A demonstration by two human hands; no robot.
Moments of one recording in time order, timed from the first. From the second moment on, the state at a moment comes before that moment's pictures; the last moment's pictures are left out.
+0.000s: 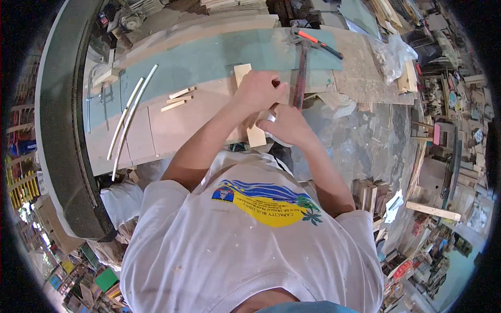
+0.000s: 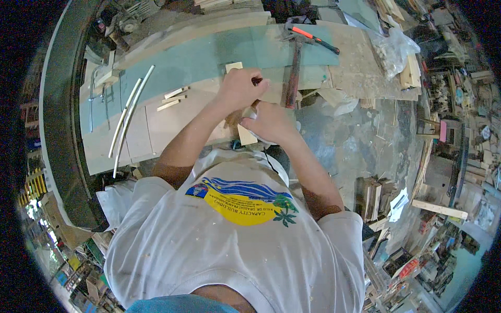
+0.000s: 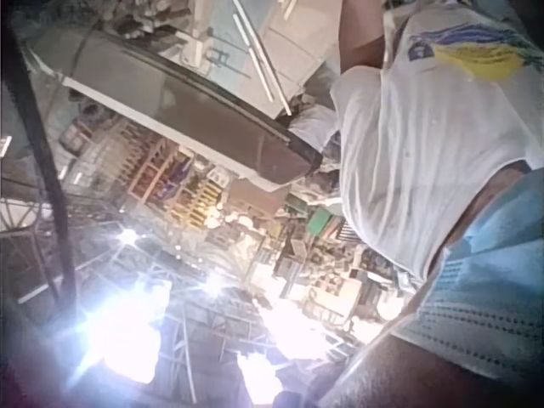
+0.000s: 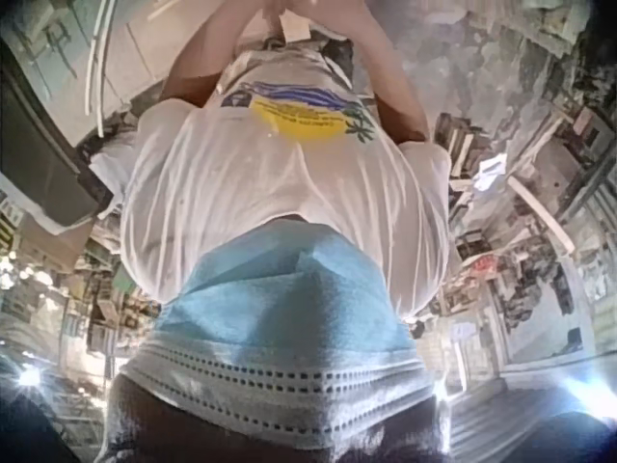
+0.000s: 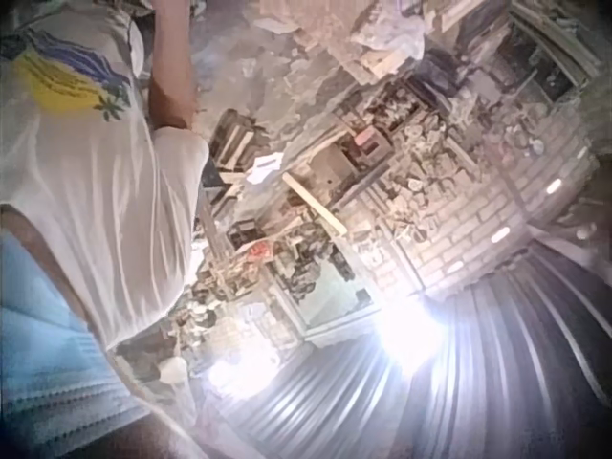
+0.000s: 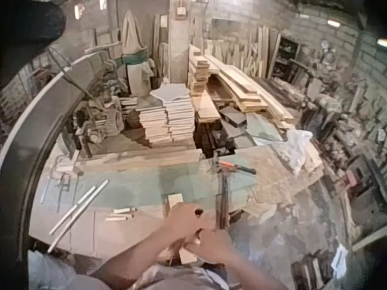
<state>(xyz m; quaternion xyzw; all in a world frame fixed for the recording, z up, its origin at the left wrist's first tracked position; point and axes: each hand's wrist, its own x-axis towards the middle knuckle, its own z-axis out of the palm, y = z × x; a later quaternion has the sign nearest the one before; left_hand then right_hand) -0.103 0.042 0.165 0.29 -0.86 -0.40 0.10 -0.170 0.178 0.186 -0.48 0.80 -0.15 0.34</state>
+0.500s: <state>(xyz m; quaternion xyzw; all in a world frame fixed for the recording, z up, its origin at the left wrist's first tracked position) -0.104 0.043 0.126 0.10 -0.60 -0.79 0.09 -0.202 0.191 0.116 -0.50 0.64 -0.25 0.53</state>
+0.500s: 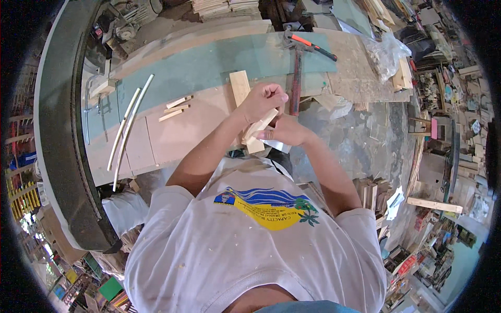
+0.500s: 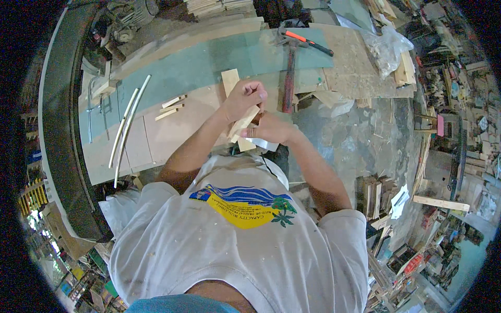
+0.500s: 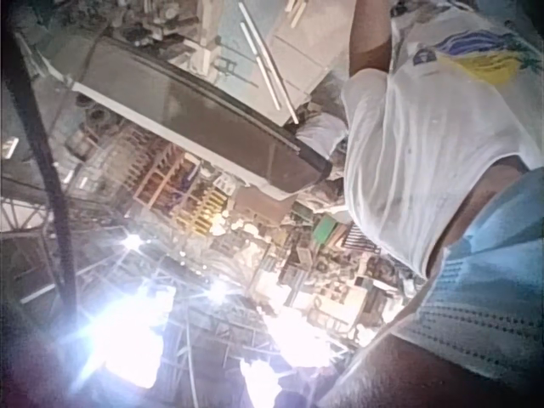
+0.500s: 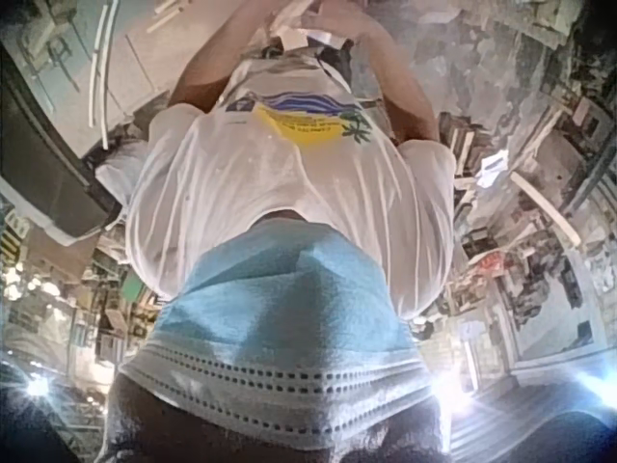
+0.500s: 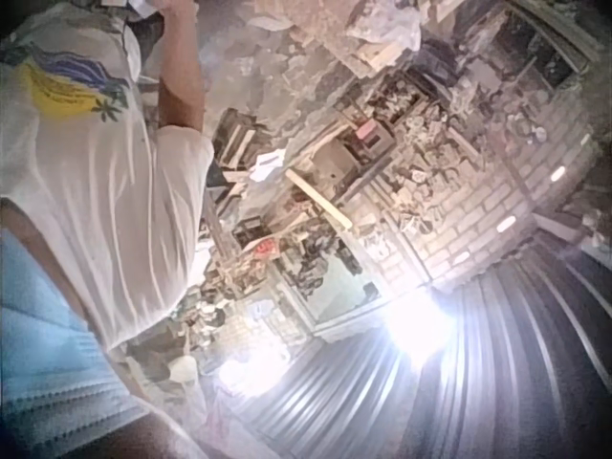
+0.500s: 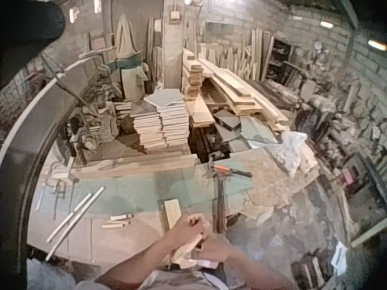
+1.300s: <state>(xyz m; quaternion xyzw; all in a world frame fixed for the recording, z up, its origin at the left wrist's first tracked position) -0.098 0.027 0.122 0.02 -0.39 -0.92 0.04 -0.198 0.184 0.138 -0.52 0.65 -0.19 0.52</state>
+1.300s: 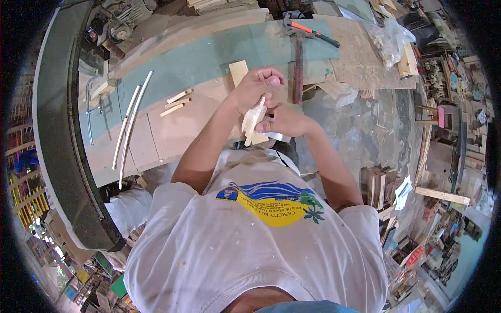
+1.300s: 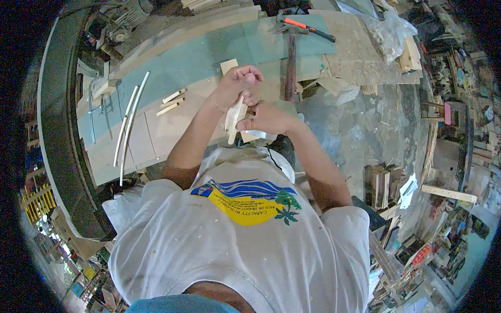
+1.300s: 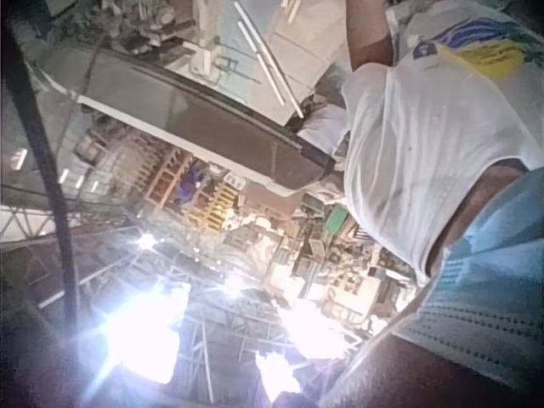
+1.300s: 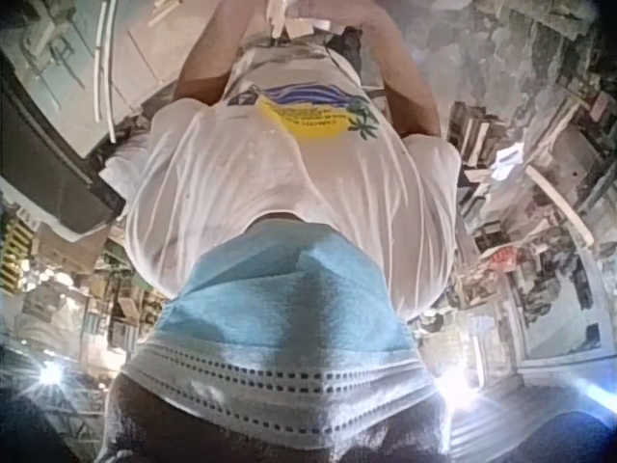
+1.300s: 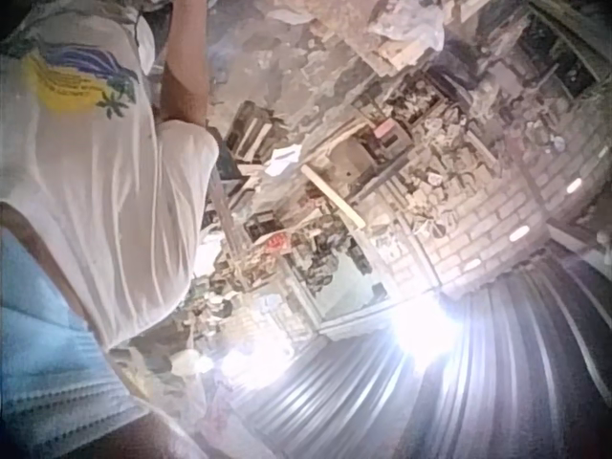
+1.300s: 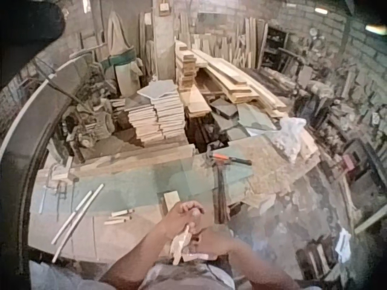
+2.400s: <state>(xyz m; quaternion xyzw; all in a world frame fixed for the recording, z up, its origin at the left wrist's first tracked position) -0.092 0.056 0.123 0.09 -0.59 -0.80 0.03 -0.190 0.201 0.140 -0.52 0.71 -0.14 0.45</state>
